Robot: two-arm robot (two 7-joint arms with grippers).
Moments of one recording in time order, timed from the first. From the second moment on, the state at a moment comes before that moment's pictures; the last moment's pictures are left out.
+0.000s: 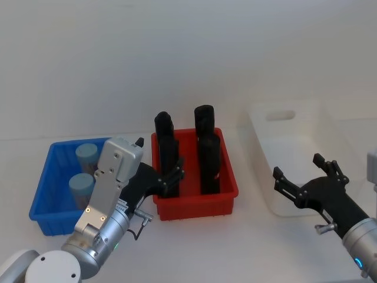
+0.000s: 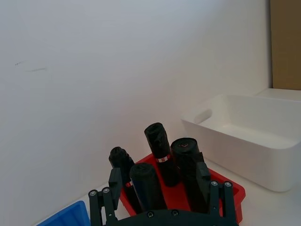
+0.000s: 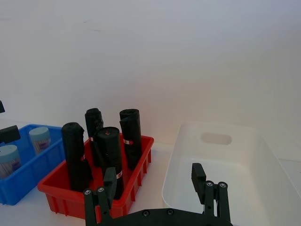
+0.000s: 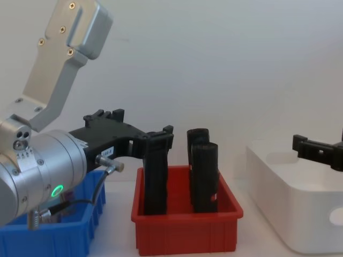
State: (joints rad) left arm -0.24 0.38 0.45 -1.63 -0.20 0.01 -0.01; right arm -0.01 0.34 -0.23 -1.77 0.29 0.03 0.07
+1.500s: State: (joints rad) left arm -0.24 0.38 0.45 -1.63 -0.20 0.01 -0.01; right arm -0.01 0.34 -0.23 -1.77 0.29 0.03 0.07
